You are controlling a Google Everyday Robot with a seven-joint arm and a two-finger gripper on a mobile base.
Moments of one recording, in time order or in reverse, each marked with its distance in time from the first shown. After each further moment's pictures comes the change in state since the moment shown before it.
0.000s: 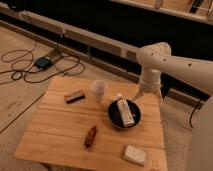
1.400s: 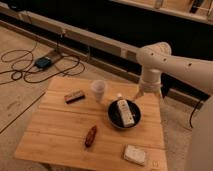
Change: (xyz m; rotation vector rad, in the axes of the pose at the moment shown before) arm 0.010 -0.015 -0.002 0.024 0.001 0.030
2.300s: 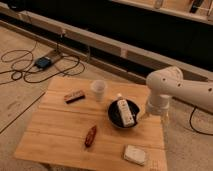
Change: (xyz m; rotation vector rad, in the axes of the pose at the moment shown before) arm 0.075 -0.009 0.079 -0.086 0.015 0.037
